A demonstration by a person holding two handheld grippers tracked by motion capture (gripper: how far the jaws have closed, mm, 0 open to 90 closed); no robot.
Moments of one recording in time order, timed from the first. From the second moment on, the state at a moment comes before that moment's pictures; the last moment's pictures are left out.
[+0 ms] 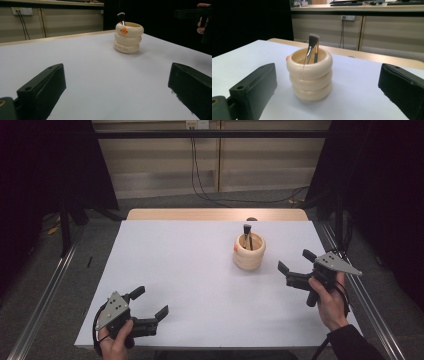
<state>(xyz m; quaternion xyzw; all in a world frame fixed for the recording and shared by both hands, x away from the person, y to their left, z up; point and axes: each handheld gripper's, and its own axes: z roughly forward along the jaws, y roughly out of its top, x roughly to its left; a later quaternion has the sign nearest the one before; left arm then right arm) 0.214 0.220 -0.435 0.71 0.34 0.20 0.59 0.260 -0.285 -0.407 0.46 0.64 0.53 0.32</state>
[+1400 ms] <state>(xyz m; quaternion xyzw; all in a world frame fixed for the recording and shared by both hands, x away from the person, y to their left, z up) 0.209 0.220 -0.435 0.70 0.34 0.20 0.59 0.165 -0.313 -0.440 0.49 0.63 0.52 0.31</state>
